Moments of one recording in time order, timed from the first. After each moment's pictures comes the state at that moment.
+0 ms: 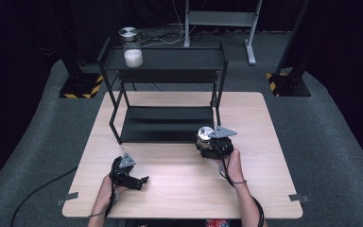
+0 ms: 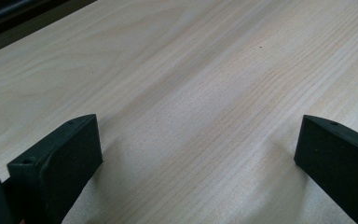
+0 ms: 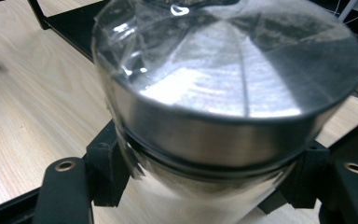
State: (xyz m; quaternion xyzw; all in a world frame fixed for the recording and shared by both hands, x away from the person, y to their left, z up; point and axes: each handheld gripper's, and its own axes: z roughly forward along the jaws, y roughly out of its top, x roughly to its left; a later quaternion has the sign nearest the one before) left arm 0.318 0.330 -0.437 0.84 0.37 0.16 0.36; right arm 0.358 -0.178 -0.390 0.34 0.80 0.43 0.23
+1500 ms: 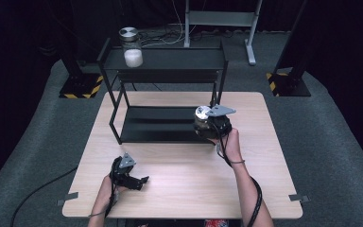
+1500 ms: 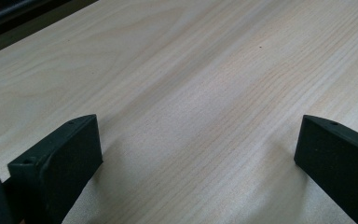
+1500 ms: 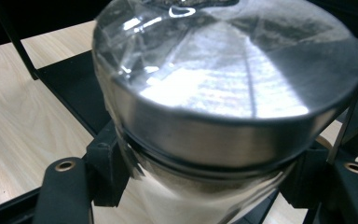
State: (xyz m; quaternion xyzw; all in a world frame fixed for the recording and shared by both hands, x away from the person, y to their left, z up) left arm 0.317 0.329 -0.437 0.84 0.37 0.16 0.36; right arm 0.389 -0.169 -0.338 0.33 0.79 0.45 0.26
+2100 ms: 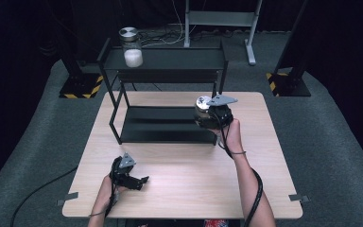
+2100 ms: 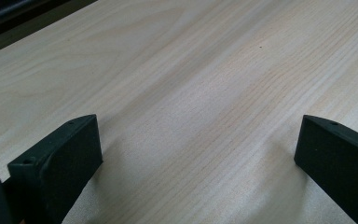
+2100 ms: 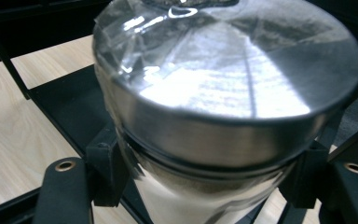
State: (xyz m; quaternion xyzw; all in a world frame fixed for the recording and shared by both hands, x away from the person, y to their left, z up) left arm 0.318 0.330 -0.437 0.84 0.37 0.16 0.36; right arm 0.401 -0.171 -0.313 0.33 0.78 0.45 0.27
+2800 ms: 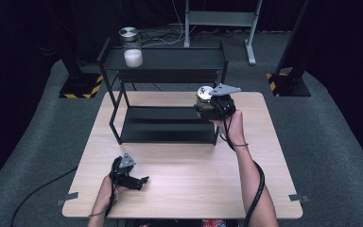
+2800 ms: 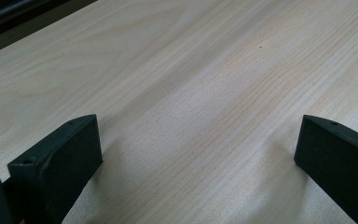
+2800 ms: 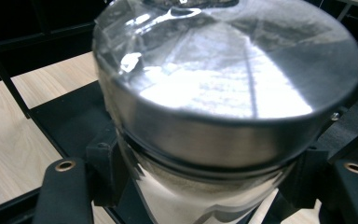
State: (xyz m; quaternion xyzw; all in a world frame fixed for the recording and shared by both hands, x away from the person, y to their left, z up) left arm 0.318 0.330 -0.437 0.84 0.37 0.16 0.36; right arm 0.406 -0.173 -0.282 0.33 0.78 0.46 0.27
